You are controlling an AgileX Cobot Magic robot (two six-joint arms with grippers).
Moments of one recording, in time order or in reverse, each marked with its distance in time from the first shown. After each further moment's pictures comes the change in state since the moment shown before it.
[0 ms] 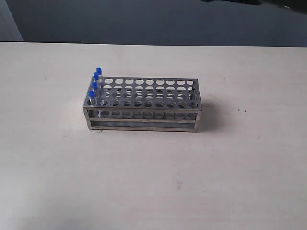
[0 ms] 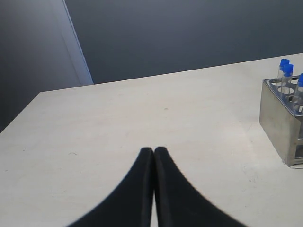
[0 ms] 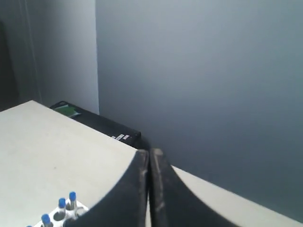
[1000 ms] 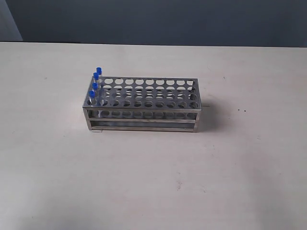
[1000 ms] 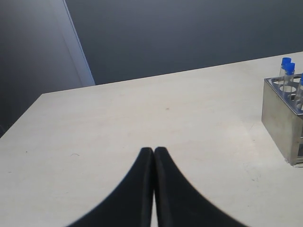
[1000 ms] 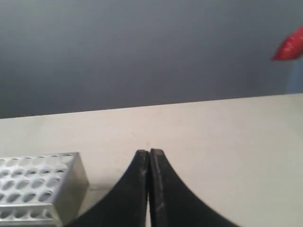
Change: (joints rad) left arm 0.000 0.000 0.000 0.015 0.000 0.000; right arm -0.595 -0.753 0.627 0.193 0.229 -0.011
